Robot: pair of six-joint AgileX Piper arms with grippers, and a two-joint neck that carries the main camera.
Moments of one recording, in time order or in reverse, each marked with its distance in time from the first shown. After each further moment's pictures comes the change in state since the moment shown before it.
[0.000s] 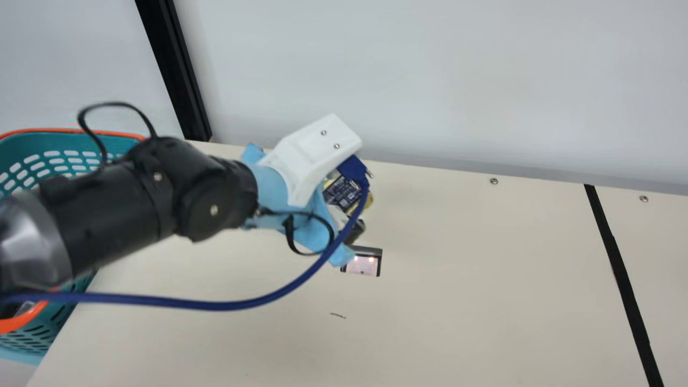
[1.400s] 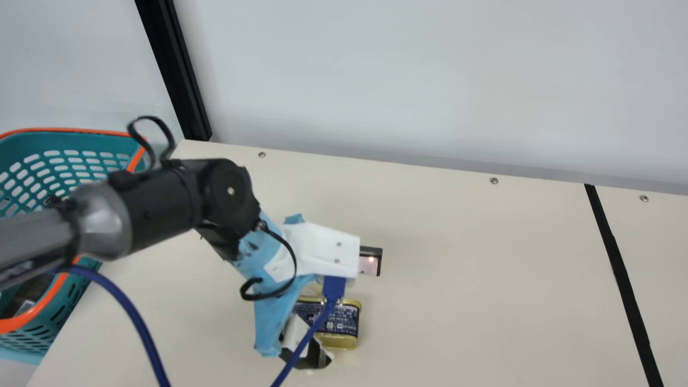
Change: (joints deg) left arm 4.5 5.7 3.0 -24.4 22.8 56.1; right arm 0.0 0.0 0.0 0.0 0.0 0.0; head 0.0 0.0
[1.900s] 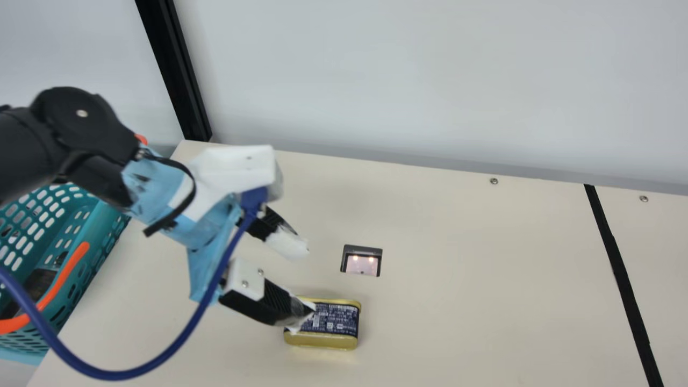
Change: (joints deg) left arm 16.5 -9.2 1.9 -15.3 10.4 0.2; right arm -0.1 0.0 0.0 0.1 0.0 -0.1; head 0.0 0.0
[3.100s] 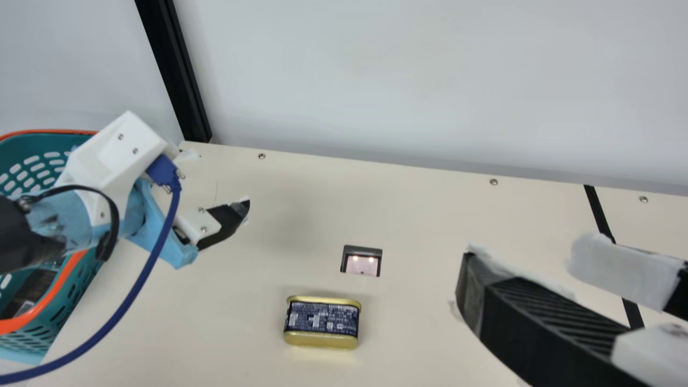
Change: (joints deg) left arm 2.4 -19.7 24.4 -17.1 -50.7 10.2; right arm 18.4 30.9 -9.5 -10.5 -9.1 -10.9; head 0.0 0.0
